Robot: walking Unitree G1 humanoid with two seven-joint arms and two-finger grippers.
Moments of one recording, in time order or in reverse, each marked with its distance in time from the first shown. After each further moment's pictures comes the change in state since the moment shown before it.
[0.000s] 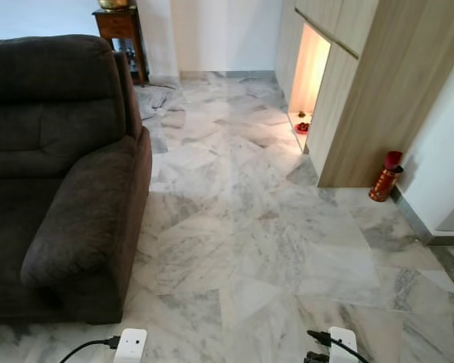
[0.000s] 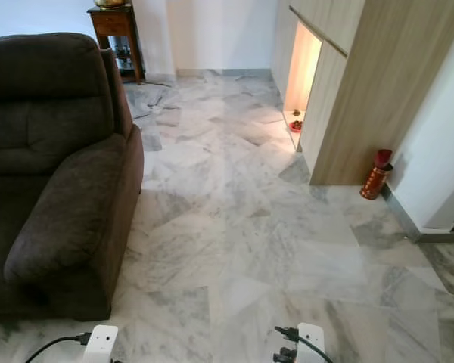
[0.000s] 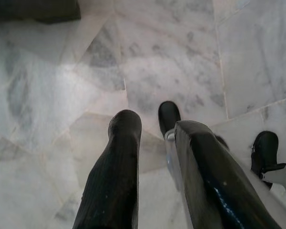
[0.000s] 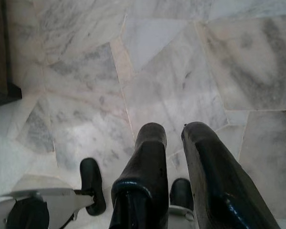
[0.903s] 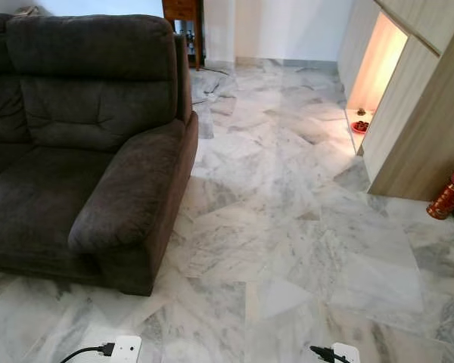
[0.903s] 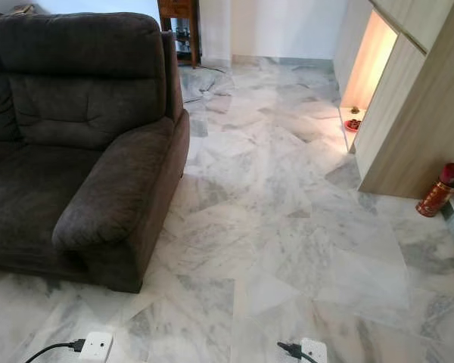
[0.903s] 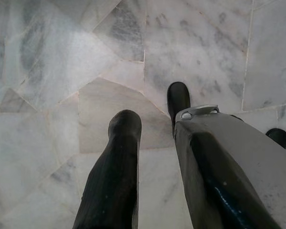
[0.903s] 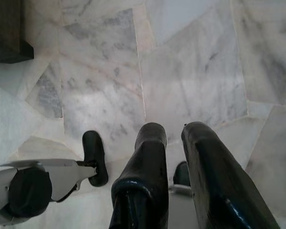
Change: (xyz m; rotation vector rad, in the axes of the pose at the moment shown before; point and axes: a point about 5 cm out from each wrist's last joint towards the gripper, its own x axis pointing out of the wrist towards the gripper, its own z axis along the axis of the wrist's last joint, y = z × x) left arm -0.001 0.005 -0.005 0.002 0.004 0.012; right arm -0.005 0.001 -0.028 0.033 0.044 0.013
